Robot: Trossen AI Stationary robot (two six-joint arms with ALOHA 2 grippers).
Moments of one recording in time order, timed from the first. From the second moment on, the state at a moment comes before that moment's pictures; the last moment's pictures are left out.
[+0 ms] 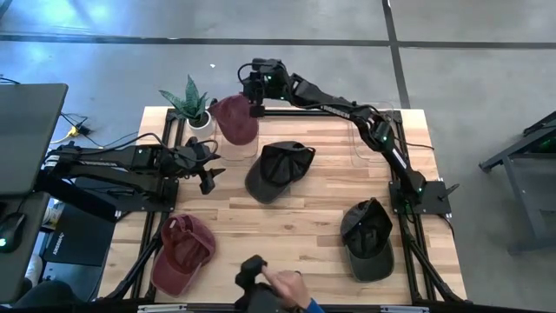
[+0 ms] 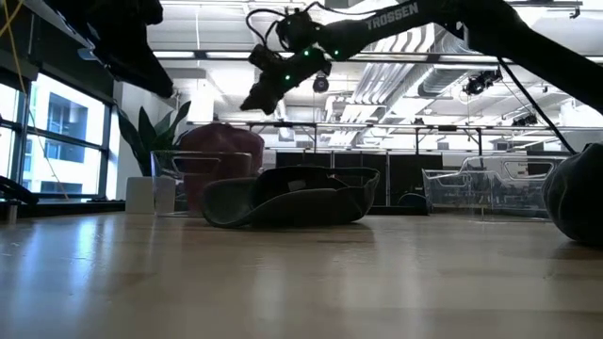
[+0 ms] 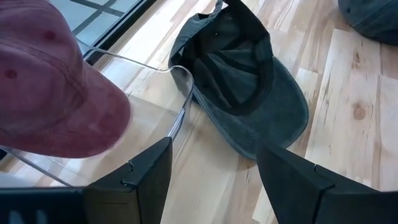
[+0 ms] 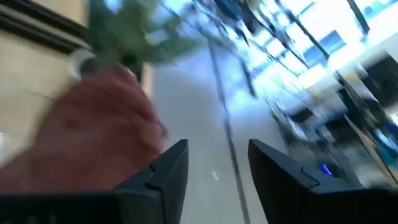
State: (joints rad) left arm -0.02 0.73 0.70 -0.64 -0.38 -0.29; right arm -0.50 2.32 2.26 -0.26 -0.01 -0.72
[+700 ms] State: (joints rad) left arm -0.02 0.87 0.44 -0.01 -0.27 -0.12; right arm -0.34 1.84 1.87 -1.14 -0.24 -0.35
